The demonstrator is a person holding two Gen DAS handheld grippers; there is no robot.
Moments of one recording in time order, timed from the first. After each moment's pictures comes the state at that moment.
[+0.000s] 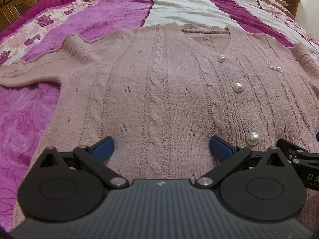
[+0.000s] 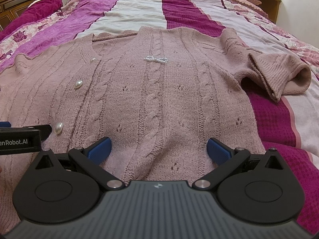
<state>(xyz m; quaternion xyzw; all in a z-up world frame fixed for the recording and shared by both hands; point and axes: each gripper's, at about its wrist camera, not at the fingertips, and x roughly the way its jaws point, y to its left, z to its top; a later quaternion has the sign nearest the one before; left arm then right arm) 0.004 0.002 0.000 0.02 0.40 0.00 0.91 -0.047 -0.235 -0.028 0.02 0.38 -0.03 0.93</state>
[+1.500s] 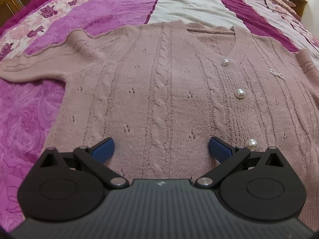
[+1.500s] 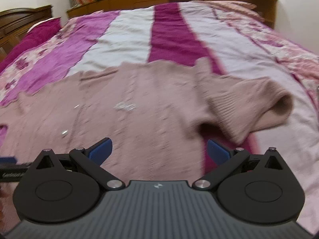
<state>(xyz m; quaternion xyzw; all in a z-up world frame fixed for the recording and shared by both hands) 0.011 0.001 0.014 0.00 0.43 0.01 0.90 -0.036 -0.317 0.032 0.06 0.34 -0.02 0.94</state>
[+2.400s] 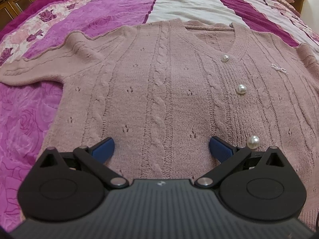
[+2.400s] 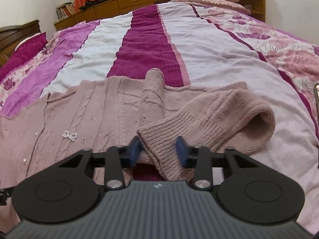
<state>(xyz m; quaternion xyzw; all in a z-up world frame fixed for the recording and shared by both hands) 0.011 -0.003 0.008 0.02 0.43 0.01 0.90 0.015 -0.412 0.015 0.12 0.34 -0.03 0.93</state>
